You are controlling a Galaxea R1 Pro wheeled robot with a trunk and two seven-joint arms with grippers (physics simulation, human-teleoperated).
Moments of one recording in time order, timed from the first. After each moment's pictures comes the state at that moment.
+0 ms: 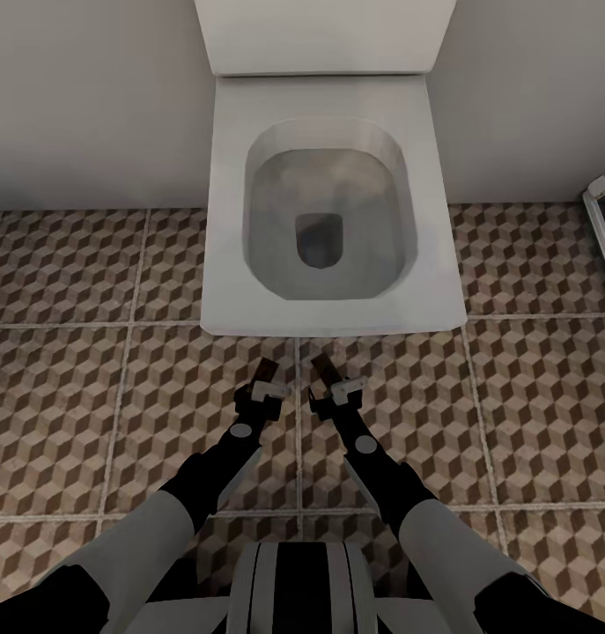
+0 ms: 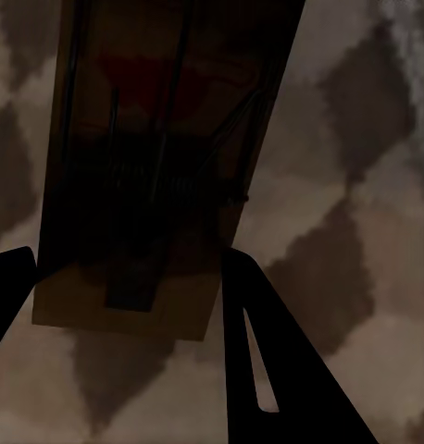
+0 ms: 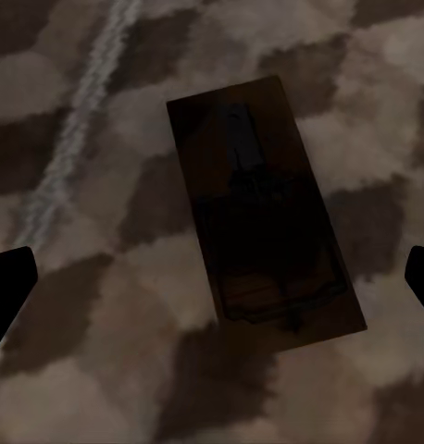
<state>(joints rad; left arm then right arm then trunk) -0.83 -0.08 -0.60 -0.71 0.27 0.11 0.33 -0.81 0.15 0.34 -0.58 0.06 -0.20 -0.13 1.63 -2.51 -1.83</state>
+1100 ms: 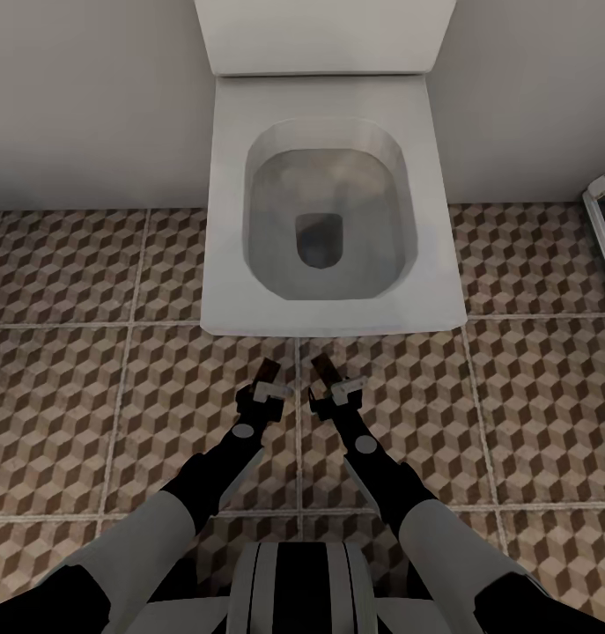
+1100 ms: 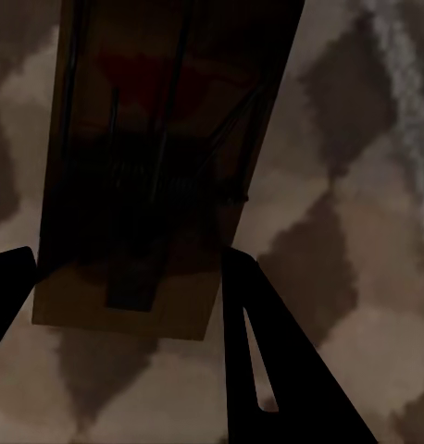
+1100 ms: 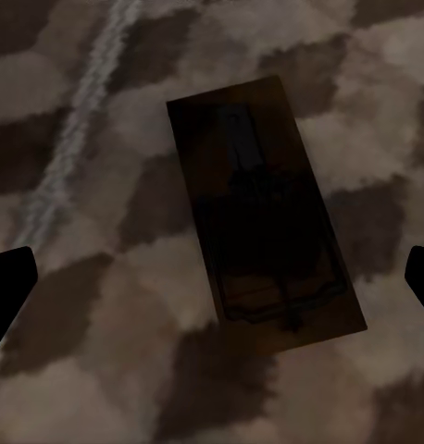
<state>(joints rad) -0.83 -0.08 -0.61 -0.71 0.27 0.12 0.33 -0.81 0.15 0.34 -0.58 0.06 -0.20 -0.13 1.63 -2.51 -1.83</state>
